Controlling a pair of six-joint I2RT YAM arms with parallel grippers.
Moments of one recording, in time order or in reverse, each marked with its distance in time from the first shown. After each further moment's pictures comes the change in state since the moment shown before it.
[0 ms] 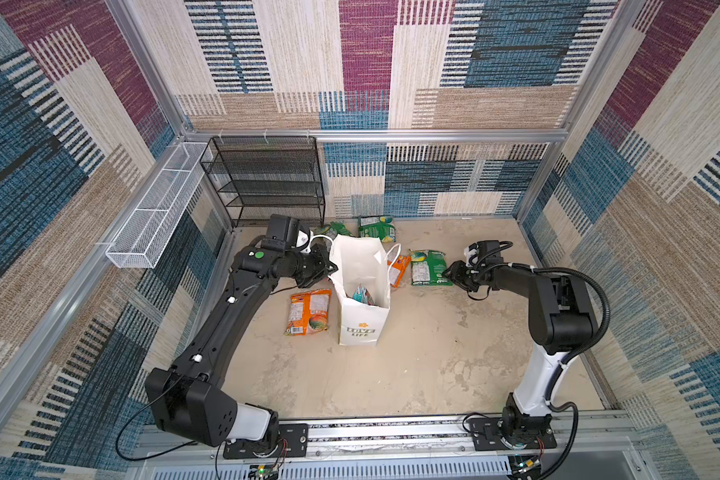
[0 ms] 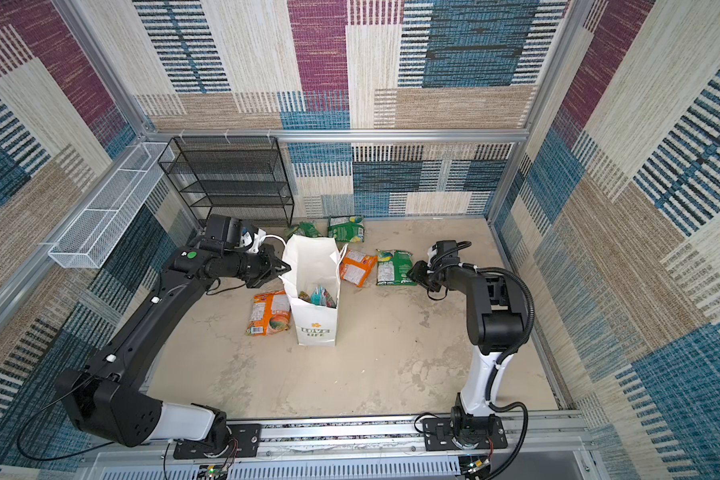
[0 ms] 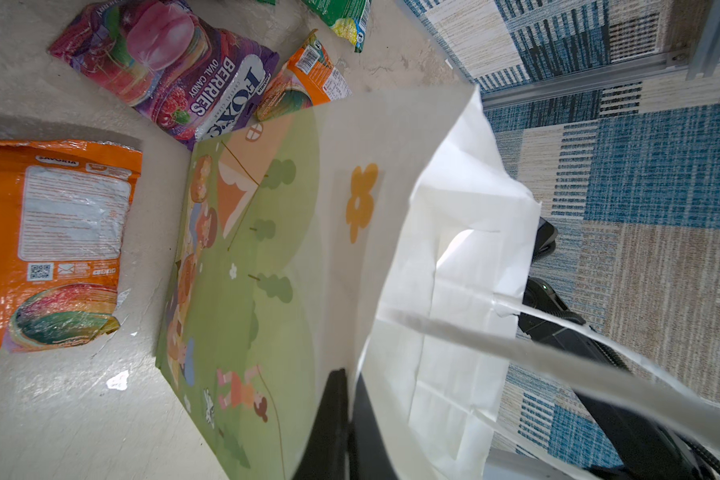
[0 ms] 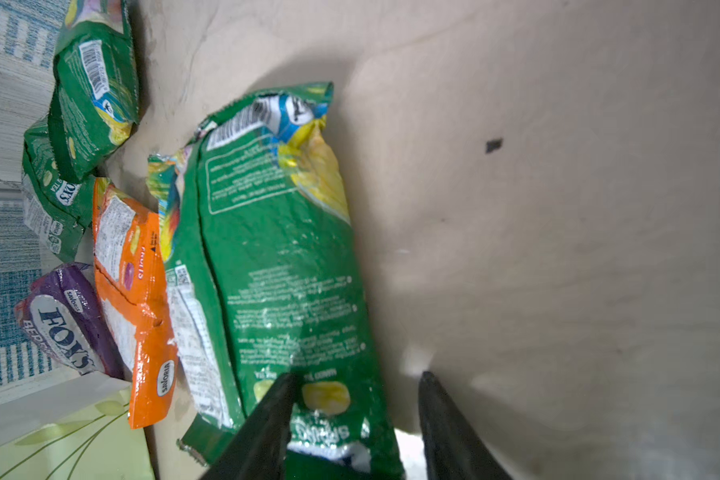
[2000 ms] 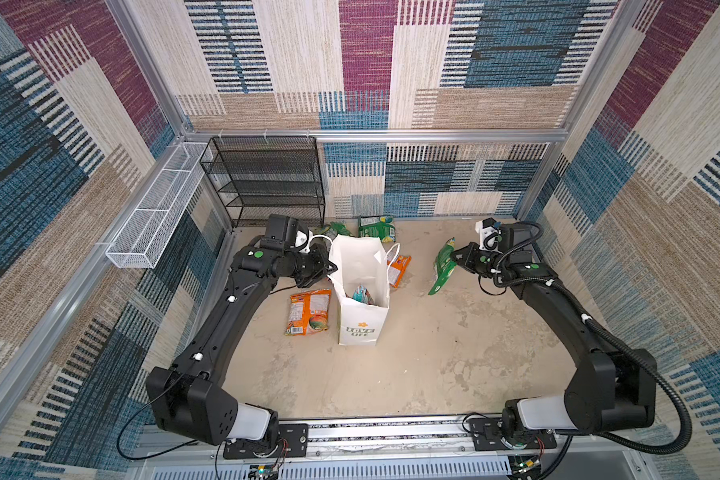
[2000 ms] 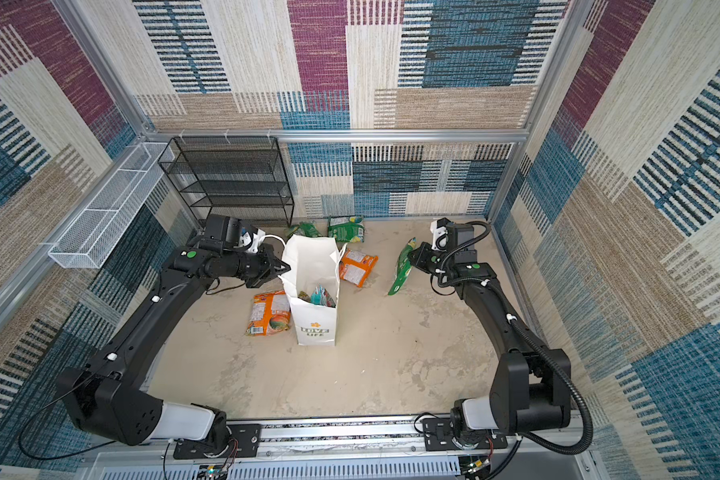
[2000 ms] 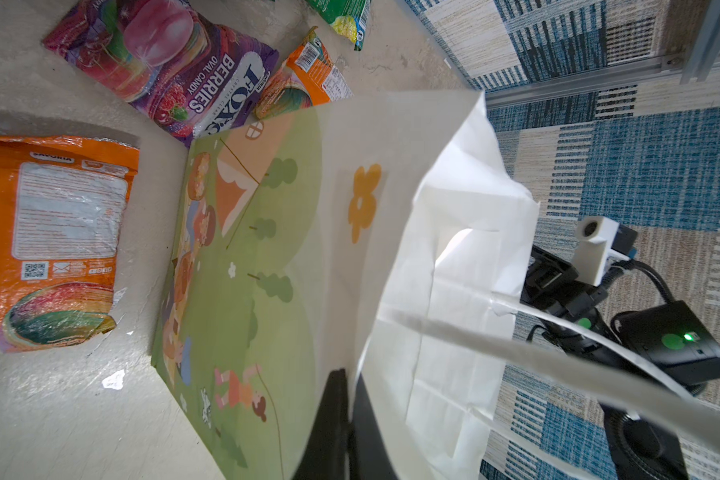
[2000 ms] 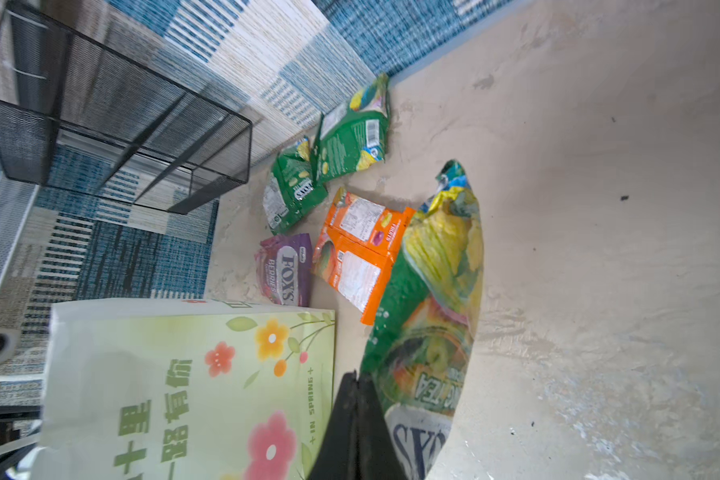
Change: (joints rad) left arm 0.013 0.005 -0.002 0.002 0.023 -0.004; right arm 0.076 -0.564 -0.004 -0.182 -0.057 0.073
